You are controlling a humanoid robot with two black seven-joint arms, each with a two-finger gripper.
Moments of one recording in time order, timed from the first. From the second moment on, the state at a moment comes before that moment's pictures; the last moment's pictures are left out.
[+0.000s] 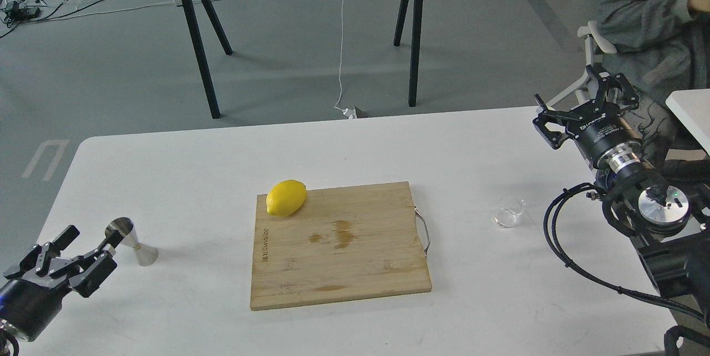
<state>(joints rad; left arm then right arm) 0.02 0.70 -0.93 -1.03 1.79 0.49 -0.49 0.47 -0.36 1.30 0.72 0.16 0.49 -0.10</state>
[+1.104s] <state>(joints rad) -0.11 0.47 -0.86 -0.72 1.85 0.49 -0.49 0.48 -0.37 1.30 0.73 0.16 0.49 -0.10</state>
